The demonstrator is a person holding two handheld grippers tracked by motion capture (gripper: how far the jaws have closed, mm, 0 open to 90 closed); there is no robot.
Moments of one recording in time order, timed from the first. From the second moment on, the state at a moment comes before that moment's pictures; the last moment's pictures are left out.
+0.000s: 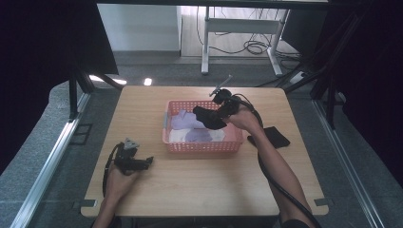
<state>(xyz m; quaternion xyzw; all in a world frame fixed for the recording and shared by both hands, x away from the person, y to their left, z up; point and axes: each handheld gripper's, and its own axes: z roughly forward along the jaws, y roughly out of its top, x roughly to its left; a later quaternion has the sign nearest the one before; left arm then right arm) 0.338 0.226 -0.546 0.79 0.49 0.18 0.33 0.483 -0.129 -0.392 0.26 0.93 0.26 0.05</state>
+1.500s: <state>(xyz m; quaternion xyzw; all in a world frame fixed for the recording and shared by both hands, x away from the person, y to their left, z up) 0.338 0.227 -0.546 0.79 0.48 0.18 0.33 0.462 -0.289 -0.343 0.40 0.86 0.27 0.15</state>
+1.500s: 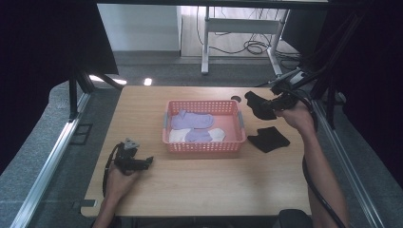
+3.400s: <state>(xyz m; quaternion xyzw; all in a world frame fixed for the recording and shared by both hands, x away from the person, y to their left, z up) 0.337 0.227 -0.546 0.79 0.48 0.18 0.32 0.476 -0.317 -0.452 0.47 0.84 0.22 0.14</state>
